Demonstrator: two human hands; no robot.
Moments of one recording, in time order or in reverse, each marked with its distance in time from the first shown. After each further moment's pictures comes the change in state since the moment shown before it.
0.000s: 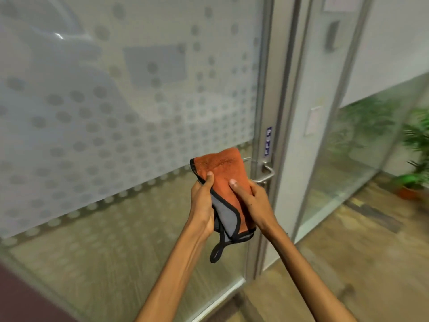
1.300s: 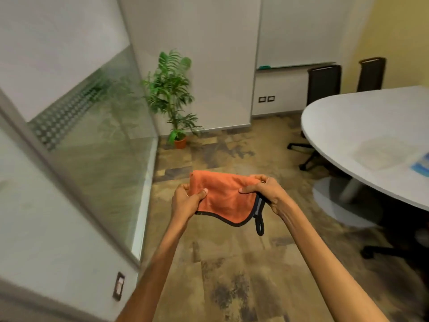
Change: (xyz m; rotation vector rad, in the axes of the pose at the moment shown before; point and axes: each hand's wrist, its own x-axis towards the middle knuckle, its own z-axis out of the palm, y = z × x) left_hand -0.035 -0.348 0.493 0.762 -0.980 -0.159; right_hand -0.164 0.117 -0.583 0.098 1.125 0.585
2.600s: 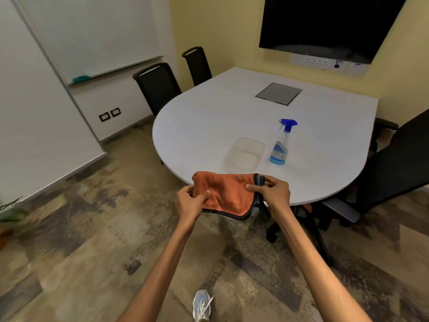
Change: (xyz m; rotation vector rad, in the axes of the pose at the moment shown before) left_hand 0.196 0.175 0.627 0.087 -0.666 0.153; right_hand 0.240 -0.001 -0.483 0.191 1.079 0.038
